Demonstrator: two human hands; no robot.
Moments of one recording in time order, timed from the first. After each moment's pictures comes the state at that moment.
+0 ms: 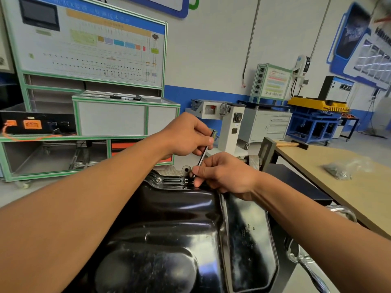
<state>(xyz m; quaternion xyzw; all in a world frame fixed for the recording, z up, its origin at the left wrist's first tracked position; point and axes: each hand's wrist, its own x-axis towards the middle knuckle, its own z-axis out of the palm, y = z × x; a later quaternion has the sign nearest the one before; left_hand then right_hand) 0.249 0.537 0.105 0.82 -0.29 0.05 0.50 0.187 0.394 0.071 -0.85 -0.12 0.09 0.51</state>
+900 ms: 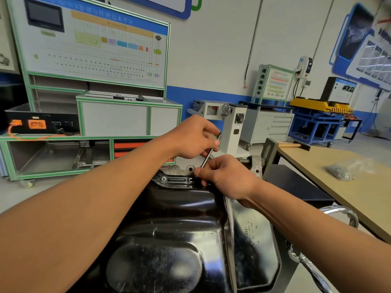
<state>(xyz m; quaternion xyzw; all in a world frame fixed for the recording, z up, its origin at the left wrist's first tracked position) 0.242 0.535 0.107 0.83 -0.32 0.05 0.45 0.178 0.406 0.062 -0.89 -0.09 -0.04 0.44</state>
